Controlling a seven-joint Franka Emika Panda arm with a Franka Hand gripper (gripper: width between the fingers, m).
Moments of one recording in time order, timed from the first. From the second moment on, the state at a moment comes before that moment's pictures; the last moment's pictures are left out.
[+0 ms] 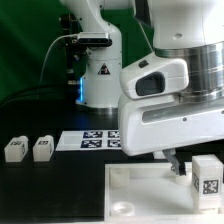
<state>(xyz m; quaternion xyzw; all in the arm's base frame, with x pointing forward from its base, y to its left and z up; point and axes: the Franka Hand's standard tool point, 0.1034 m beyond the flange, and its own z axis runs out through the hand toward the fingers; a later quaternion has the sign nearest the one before) 0.630 0.112 0.085 -1.00 0.00 0.02 0.08</state>
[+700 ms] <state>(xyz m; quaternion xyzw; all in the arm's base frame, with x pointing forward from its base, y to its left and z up) 0.631 0.114 0.084 -0.90 0.43 0.05 0.06</state>
